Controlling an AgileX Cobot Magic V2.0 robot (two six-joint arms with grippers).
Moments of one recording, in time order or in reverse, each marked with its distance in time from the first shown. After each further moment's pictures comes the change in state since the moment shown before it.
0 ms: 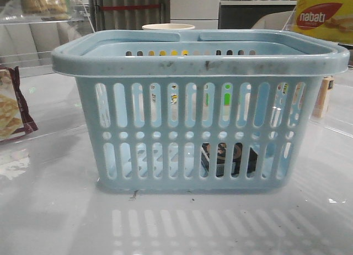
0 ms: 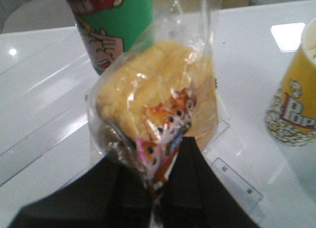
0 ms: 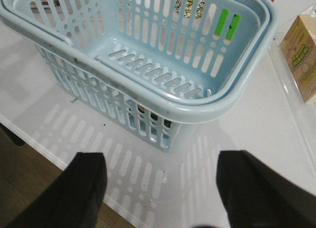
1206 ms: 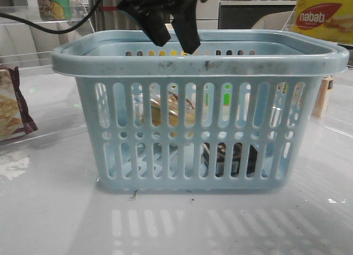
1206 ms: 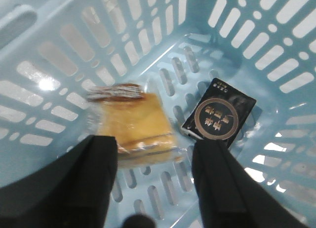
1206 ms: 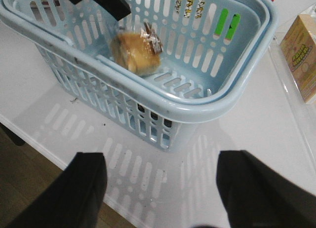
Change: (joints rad) left arm -0.557 0.051 -0.006 -0.052 0.346 0.070; right arm 0.000 0.000 0.000 0.000 0.000 0.000
